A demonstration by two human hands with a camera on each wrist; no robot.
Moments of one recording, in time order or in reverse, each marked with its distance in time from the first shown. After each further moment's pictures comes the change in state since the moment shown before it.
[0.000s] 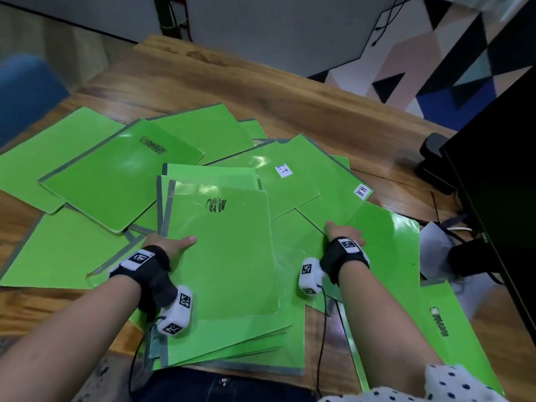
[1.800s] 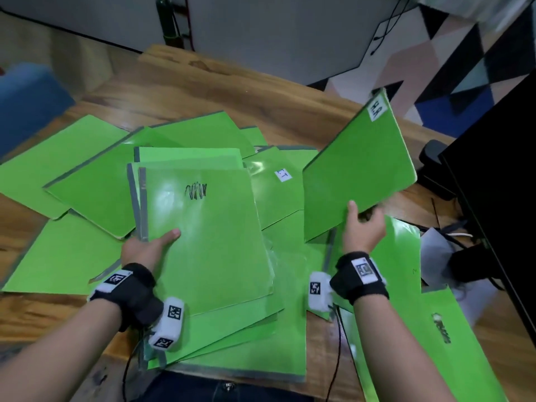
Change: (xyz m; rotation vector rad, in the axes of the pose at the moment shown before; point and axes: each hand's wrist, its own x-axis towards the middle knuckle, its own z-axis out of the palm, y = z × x) left_hand 0.022 -0.030 -0.006 -0.551 0.231 0.112; right_hand -0.076 -0.008 -0.046 0.602 0.254 -0.596
